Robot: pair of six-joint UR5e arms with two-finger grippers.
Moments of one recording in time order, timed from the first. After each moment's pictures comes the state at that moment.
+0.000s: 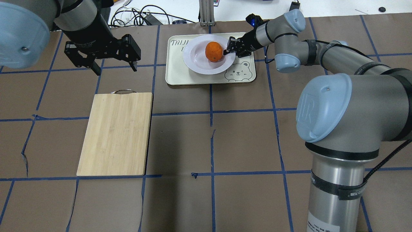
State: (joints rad) left arm -1.61 -1.61 -1.51 -1.55 1.57 -0.12; right arm 1.54 -0.66 1.27 -2.46 -0.79 0.11
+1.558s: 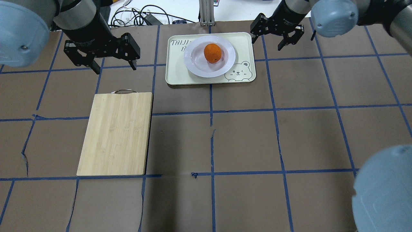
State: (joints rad) left arm -1.60 -1.61 -1.51 -1.55 1.57 -0.12; right arm 1.53 -1.23 1.41 -1.81 -1.33 0.11
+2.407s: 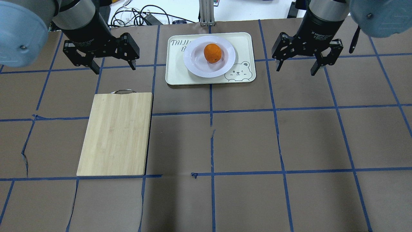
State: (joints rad) left arm -1.60 -1.61 -1.51 -1.55 1.57 -0.12; right arm 1.54 -1.45 1.49 -1.50 -1.49 0.11
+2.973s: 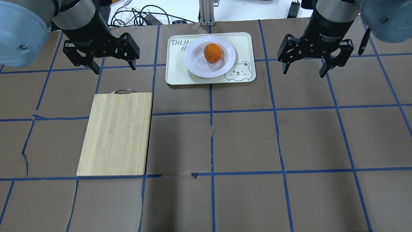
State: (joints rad) left arm -1.60 -1.61 -1.51 -1.55 1.57 -0.12; right arm 1.55 -1.52 1.52 -1.49 -1.53 0.11
